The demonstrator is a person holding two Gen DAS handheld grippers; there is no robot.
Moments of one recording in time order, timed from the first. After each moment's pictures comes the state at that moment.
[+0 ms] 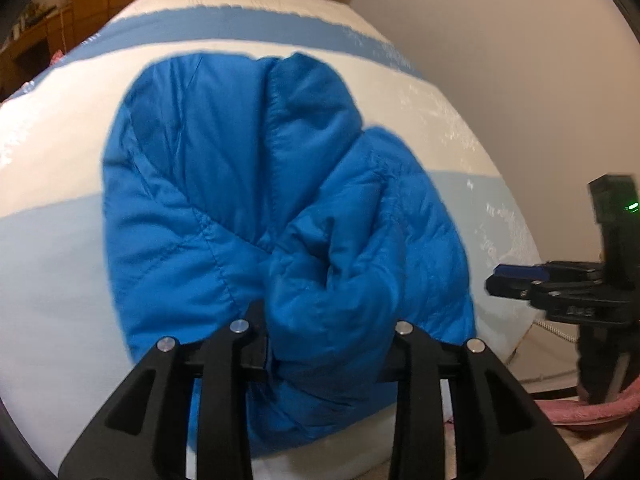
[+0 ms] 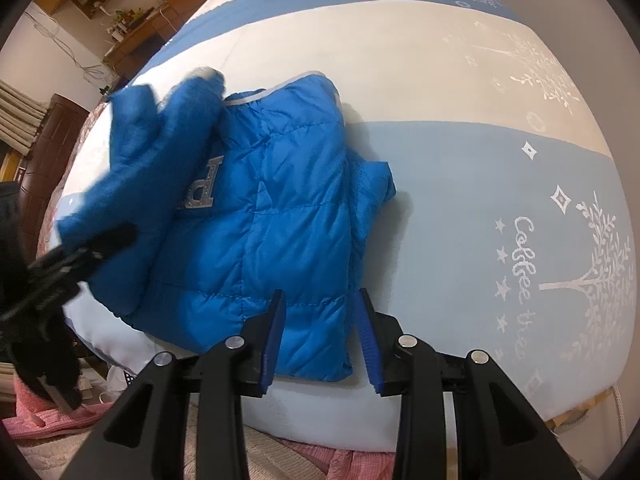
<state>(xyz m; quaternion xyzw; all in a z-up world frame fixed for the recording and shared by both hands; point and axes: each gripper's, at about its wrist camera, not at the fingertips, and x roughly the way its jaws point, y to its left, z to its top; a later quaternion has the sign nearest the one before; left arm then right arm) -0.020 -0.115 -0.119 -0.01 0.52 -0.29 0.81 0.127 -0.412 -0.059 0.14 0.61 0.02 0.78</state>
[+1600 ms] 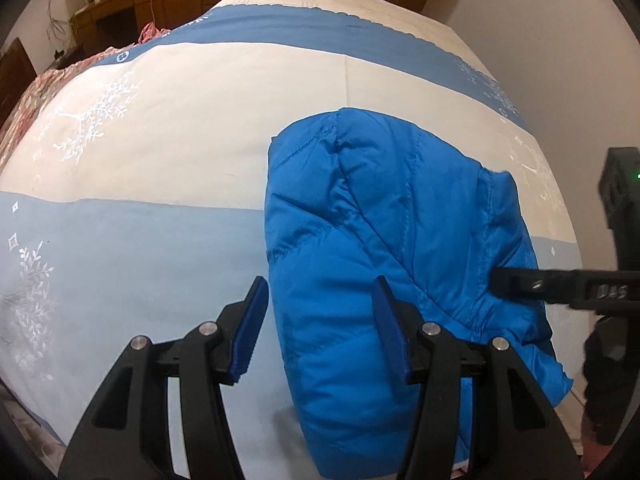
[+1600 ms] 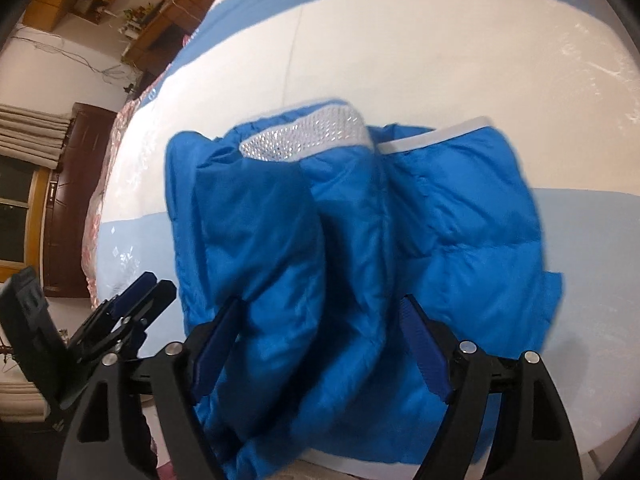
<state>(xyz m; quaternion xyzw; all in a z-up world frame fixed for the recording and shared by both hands) 0.037 -0.015 -0.097 -0.03 0.54 -0.12 0.83 0.260 -0.327 -0.069 0.22 0.65 0.09 0.72</state>
